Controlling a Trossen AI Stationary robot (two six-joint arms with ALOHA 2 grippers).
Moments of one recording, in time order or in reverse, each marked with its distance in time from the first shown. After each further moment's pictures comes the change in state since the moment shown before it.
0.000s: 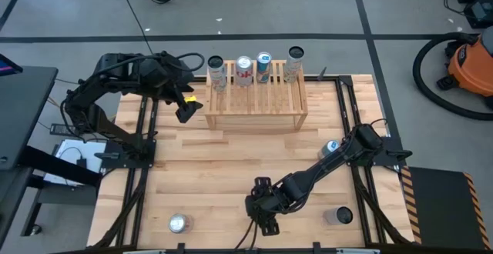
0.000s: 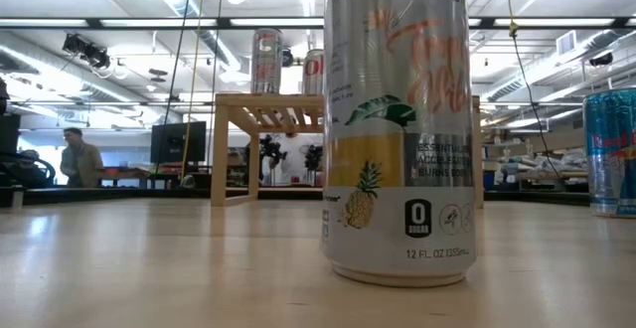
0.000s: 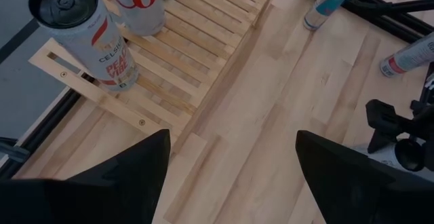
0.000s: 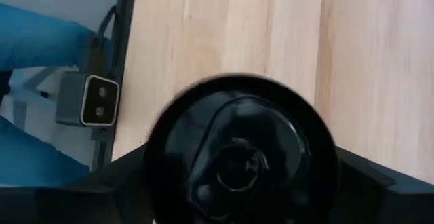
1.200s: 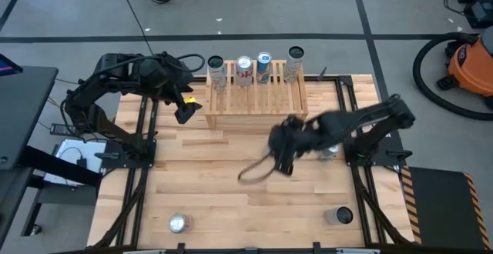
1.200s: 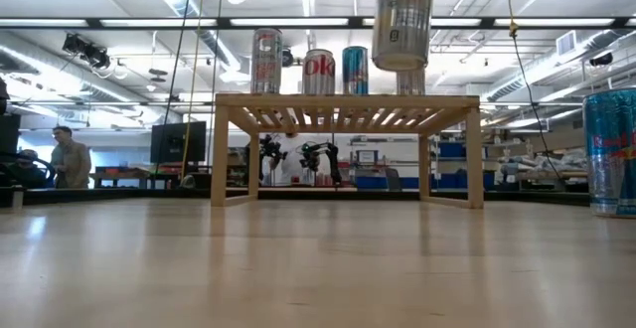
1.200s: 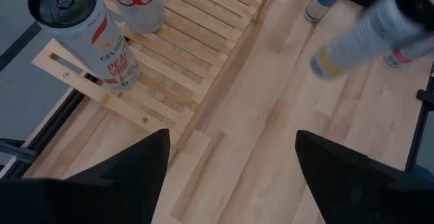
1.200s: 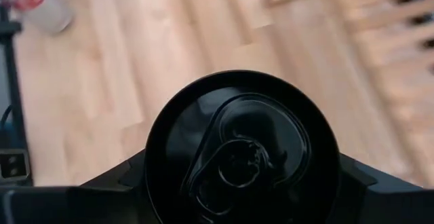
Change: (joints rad) left arm 0.000 0.000 0.000 -0.015 0.000 0.036; right arm -0.229 -0.434 0.019 -0.412 0.230 0.109
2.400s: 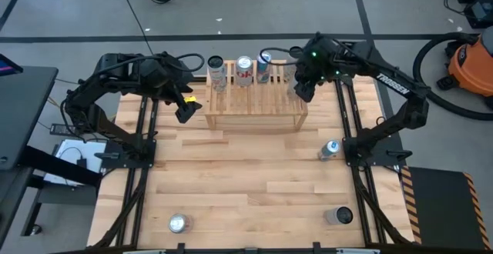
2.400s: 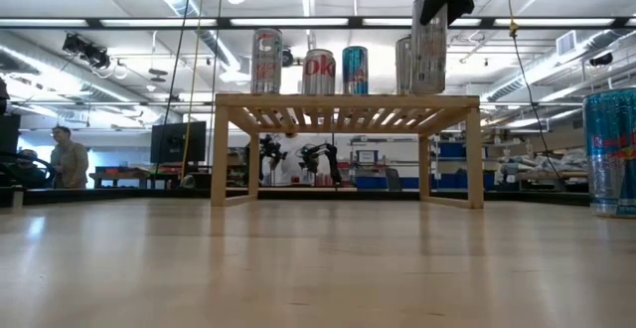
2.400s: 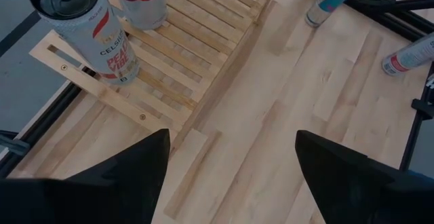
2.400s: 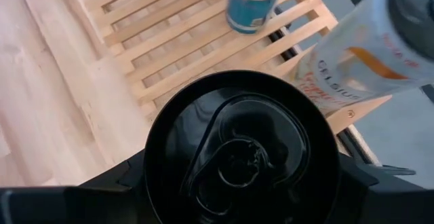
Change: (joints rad) left arm 0.000 0.000 0.000 0.000 0.000 -0.048; right arm -0.768 -0.196 0.001 -0.125 -0.286 -0.489
